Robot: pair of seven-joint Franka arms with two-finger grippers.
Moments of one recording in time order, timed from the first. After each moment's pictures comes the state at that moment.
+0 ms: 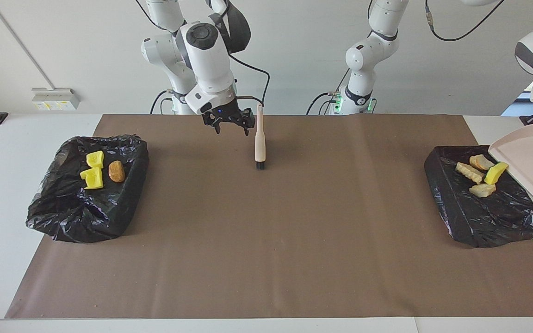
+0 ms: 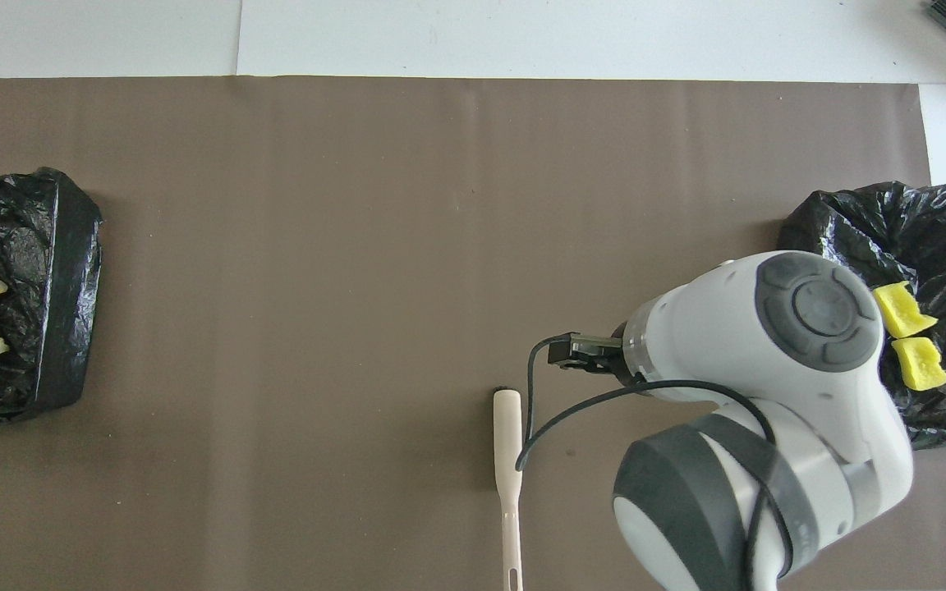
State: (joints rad) left arm 0.54 0.02 -0.12 -1.79 0.86 2.16 1.52; right arm 0.19 -0.08 0.20 -1.95 0.13 1.87 0.52
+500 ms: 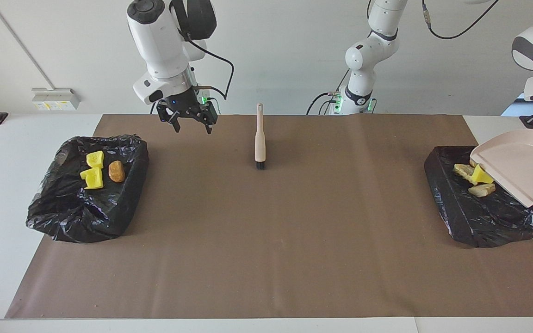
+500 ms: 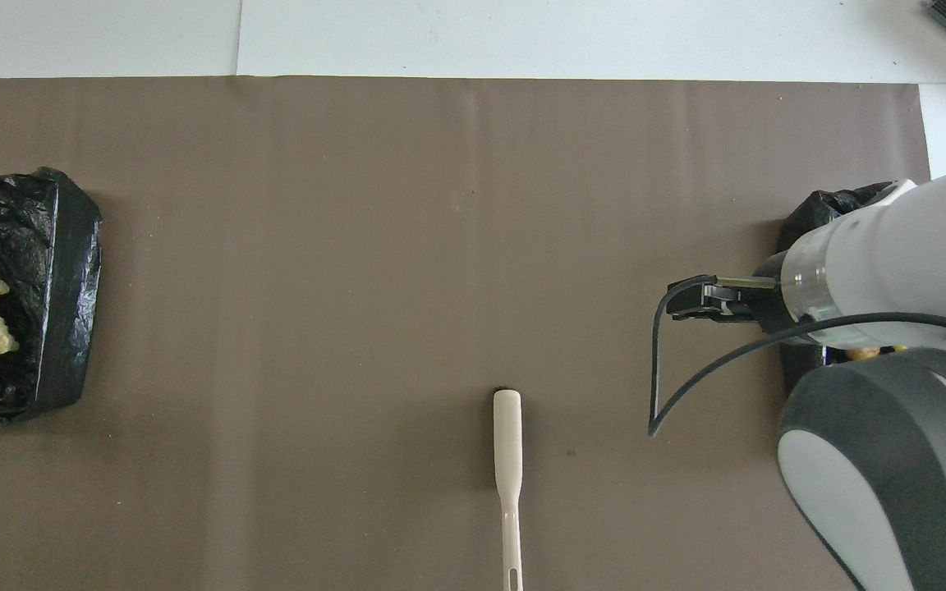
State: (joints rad) left arm 0.50 0.01 -0.12 -1.80 0.59 2.10 1.52; right arm 0.04 -0.08 0.19 -1.74 0.06 1.68 0.38
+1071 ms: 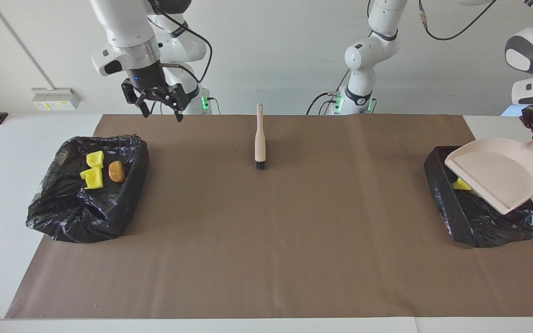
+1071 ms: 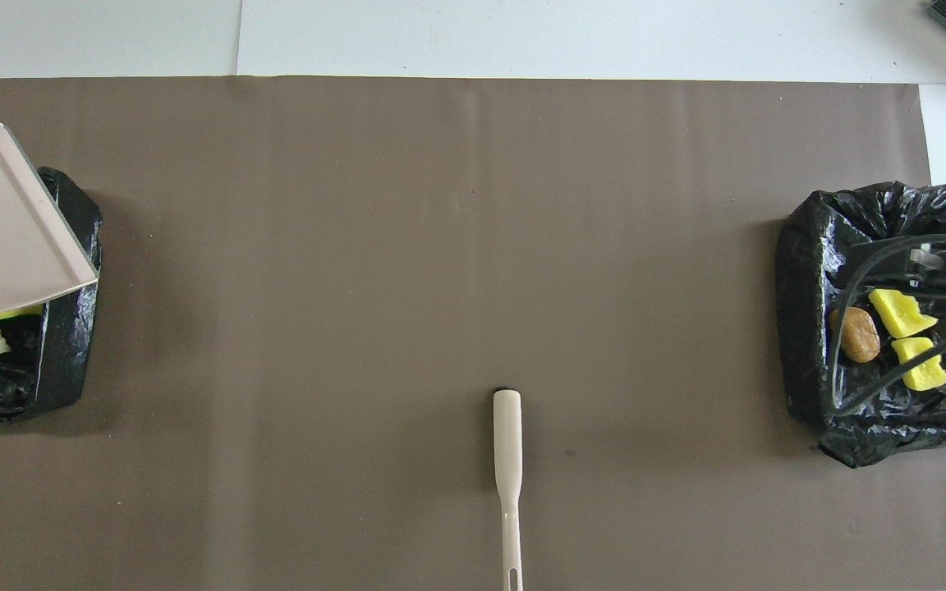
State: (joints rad) left arm 0.38 0.01 -0.13 -1.80 0.25 1.99 1.24; right arm 0.00 -0.12 0.00 -1.64 0.03 1.59 0.25
